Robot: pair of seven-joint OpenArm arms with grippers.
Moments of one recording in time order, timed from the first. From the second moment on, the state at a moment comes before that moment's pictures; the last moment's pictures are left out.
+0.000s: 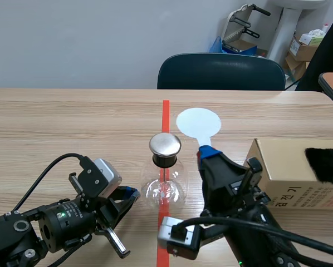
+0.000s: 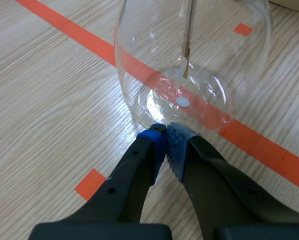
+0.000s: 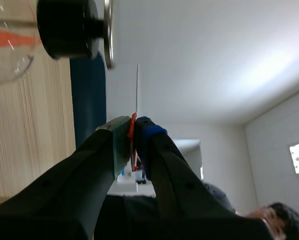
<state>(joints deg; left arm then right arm) 2.4 -26.4 37.5 67.8 -5.4 -13.5 -20.5 -21.8 22.9 -34.4 87.1 -89.2 -38.5 -15.4</state>
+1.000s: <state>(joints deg) 2.4 -26.4 37.5 67.8 -5.4 -13.5 -21.7 -24.1 22.9 -33.1 87.4 -90.8 -38.5 -19.0</state>
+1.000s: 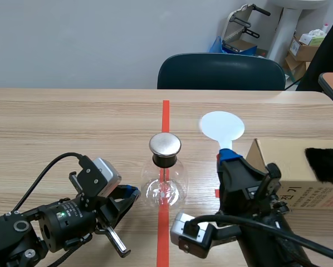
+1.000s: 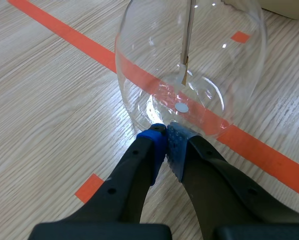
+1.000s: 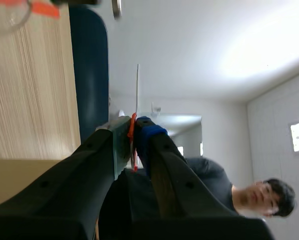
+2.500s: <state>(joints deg) 2.4 -26.5 37.5 67.8 -5.4 -13.5 -23.6 -24.1 22.9 -33.1 87.4 -90.7 -38.5 -4.0</state>
